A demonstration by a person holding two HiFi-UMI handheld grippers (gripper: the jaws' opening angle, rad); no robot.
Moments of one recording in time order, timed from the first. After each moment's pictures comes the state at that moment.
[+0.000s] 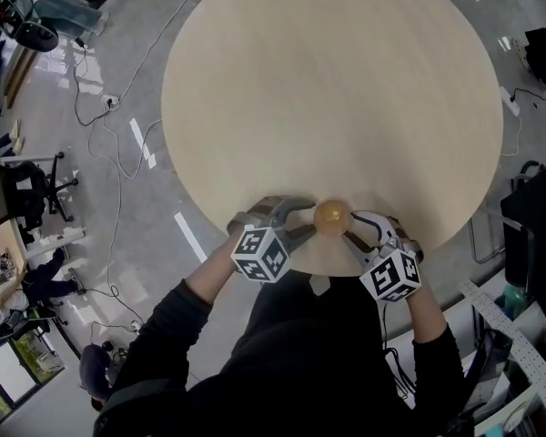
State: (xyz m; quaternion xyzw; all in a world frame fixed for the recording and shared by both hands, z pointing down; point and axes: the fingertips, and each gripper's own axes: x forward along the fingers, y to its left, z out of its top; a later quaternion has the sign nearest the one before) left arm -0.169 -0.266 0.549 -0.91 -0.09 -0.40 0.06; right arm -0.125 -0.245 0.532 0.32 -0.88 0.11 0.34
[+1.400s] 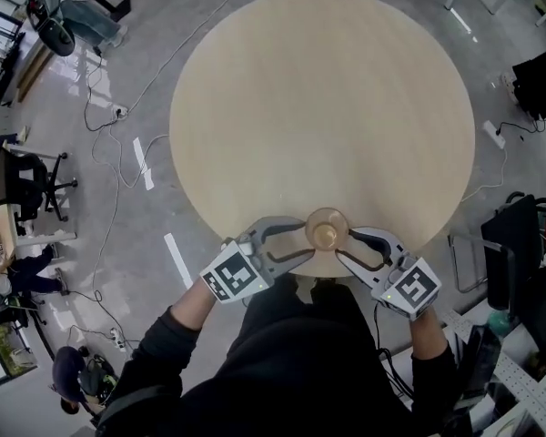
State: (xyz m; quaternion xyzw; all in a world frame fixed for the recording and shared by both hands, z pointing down) left arm -0.123 -0.214 0.404 -0.97 -0.01 -0.23 -0.08; right arm -0.082 -0.202 0.392 0.32 -0.92 0.18 0.09
